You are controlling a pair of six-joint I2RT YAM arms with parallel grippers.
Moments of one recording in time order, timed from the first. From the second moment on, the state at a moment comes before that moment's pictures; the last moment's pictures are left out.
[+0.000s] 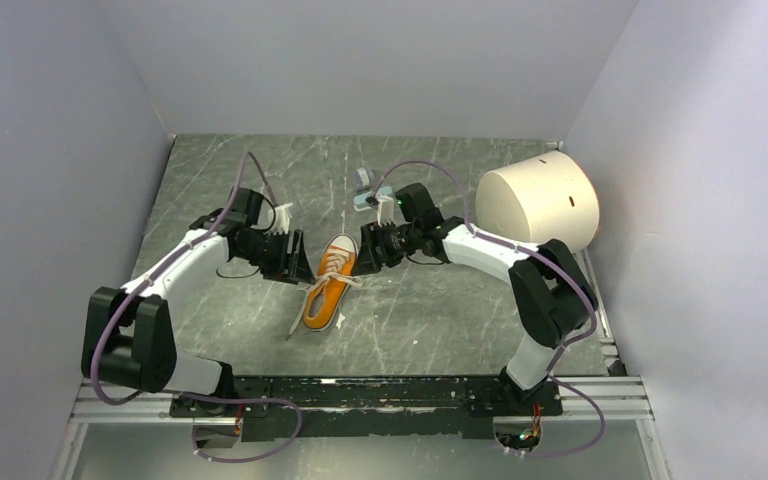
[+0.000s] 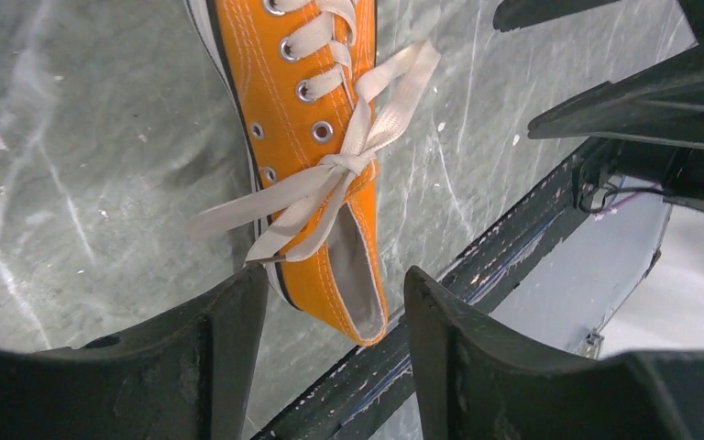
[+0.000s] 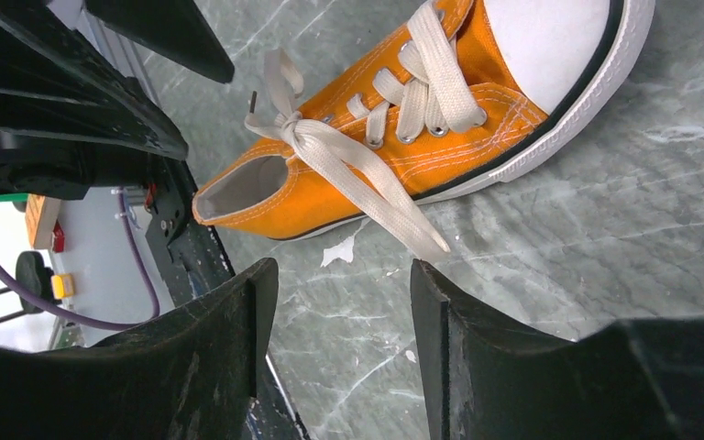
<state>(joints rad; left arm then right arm) -0.22 1.38 0.90 -0.67 0.63 -0.15 0.61 1.71 1.05 -0.12 -0.69 0.29</state>
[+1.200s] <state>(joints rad) -0.35 1.52 0.94 -0.66 0.52 -0.11 0.61 1.61 0.92 -0.11 -0.69 0.32</state>
